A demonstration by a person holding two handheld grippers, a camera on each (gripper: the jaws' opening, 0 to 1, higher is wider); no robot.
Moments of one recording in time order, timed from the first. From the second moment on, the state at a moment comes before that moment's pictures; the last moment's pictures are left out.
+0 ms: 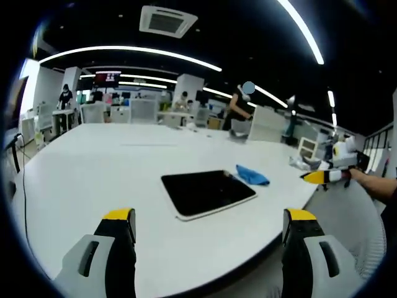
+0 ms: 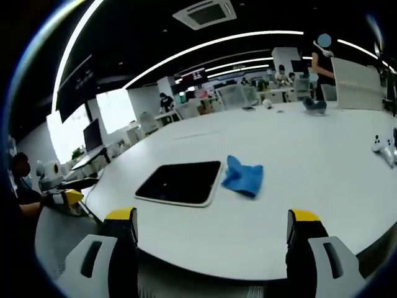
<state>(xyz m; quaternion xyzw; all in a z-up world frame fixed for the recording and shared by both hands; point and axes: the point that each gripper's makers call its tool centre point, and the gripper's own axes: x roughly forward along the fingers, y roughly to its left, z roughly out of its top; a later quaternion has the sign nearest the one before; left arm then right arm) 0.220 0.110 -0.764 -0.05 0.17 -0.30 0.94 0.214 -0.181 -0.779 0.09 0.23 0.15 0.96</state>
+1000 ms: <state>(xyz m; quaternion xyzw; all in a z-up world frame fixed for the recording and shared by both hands) 0.221 0.110 -0.758 -0.06 0.15 -0.30 0.94 0.211 -0.180 -0.787 0.08 0.25 0.17 0.95</state>
